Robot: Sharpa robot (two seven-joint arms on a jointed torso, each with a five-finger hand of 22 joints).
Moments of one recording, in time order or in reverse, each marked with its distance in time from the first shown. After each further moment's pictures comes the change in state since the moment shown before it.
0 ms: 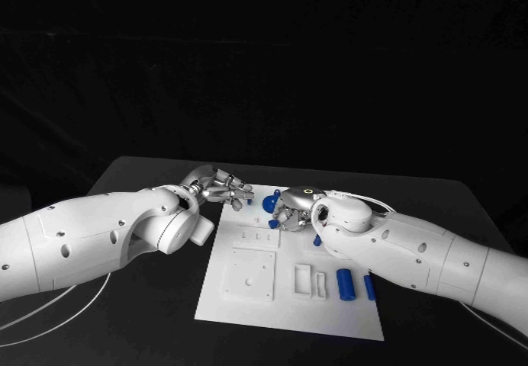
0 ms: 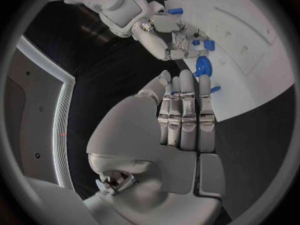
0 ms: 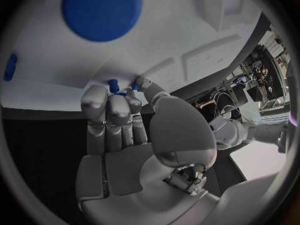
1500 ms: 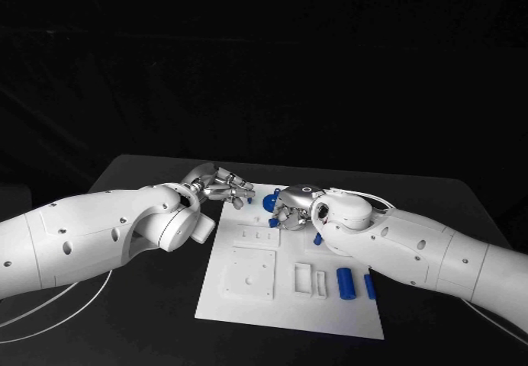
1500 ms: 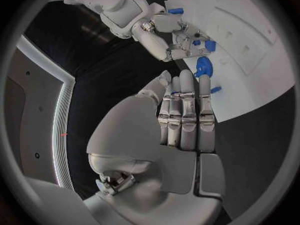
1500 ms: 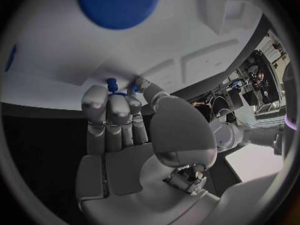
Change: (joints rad) left arm 0.002 0.002 0.000 -0.001 0.001 0.002 -0.004; left_hand 0.004 0.004 0.003 0.003 0.000 -0.007 0.000 0.000 0.000 0.000 0.000 0.000 0.000 0.004 -0.004 0.000 0.005 0.000 0.000 0.000 0.000 0.001; right arm 0.013 0.009 -0.014 -0.021 -0.021 0.007 0.056; right_hand -0.038 0.050 0.061 0.035 -0.065 0.122 0.015 -0.004 -0.004 0.003 0.029 0.012 0.010 0.000 0.015 0.000 0.009 0.000 0.004 0.011 0.006 0.000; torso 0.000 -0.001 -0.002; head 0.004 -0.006
